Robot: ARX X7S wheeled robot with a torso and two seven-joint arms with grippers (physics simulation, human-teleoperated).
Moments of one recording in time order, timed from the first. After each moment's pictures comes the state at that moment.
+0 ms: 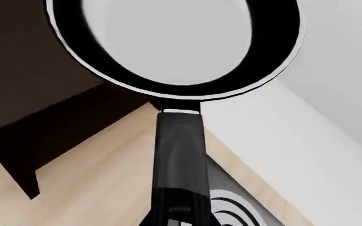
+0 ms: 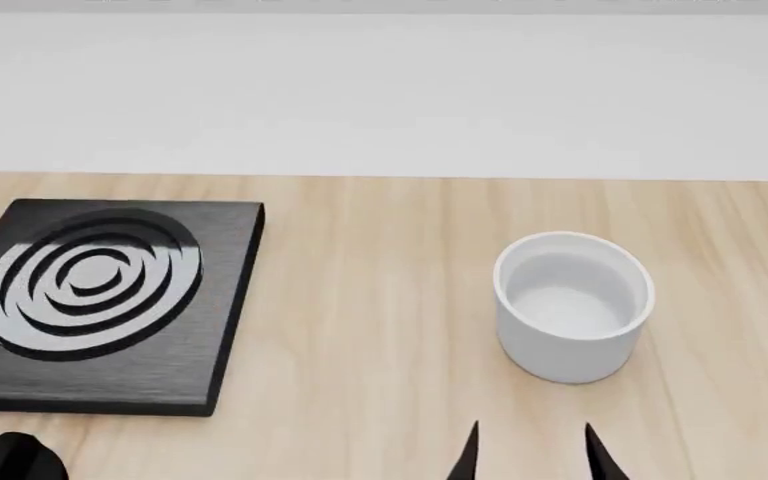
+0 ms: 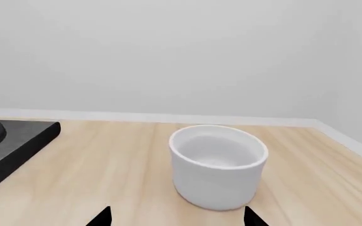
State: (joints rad) left arm -1.71 -0.70 0.33 -1.04 -1.07 -0.99 -0.59; right arm 0.14 0.26 -0.31 0.07 0.24 -0.03 0.31
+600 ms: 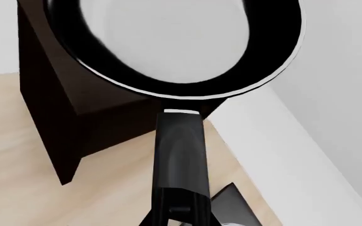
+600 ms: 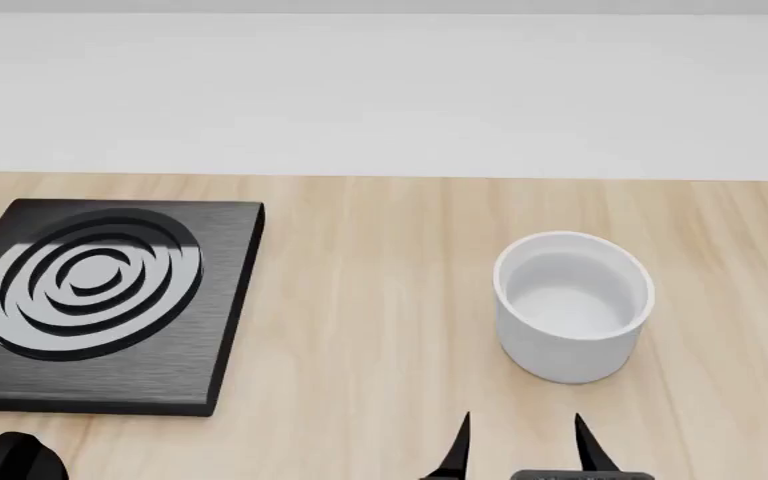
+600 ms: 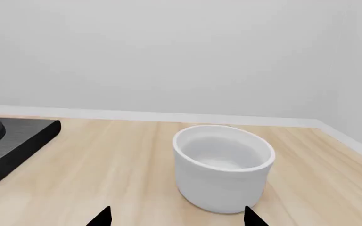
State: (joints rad) left arm -1.51 -0.79 0.14 -0.92 -1.16 -0.84 -0.76; right arm 0.19 0.24 -0.33 0.14 0.23 -0.04 0.31
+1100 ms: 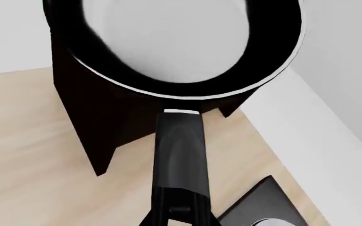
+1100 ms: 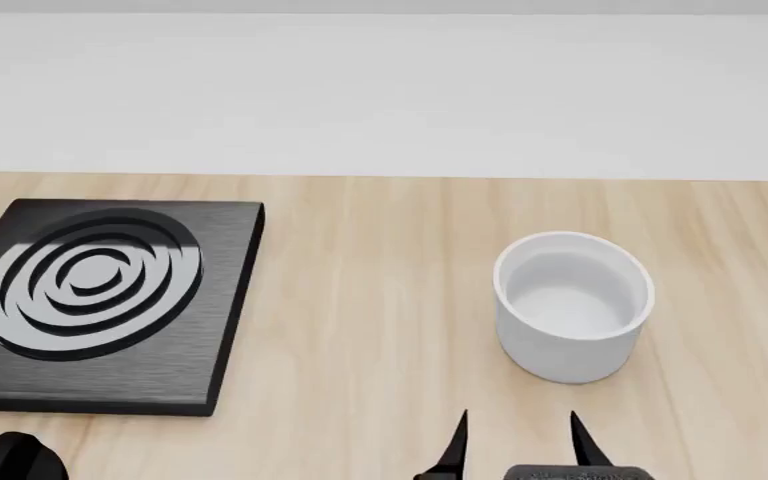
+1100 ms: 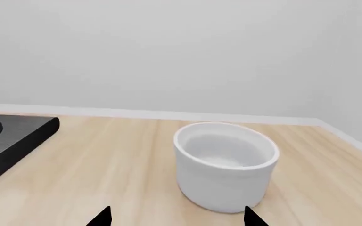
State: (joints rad) left arm -1.40 -0.81 0.14 -0.89 -1.15 -0.85 -0.77; right arm 0.22 0.23 -0.34 0.22 0.23 -0.08 0.30
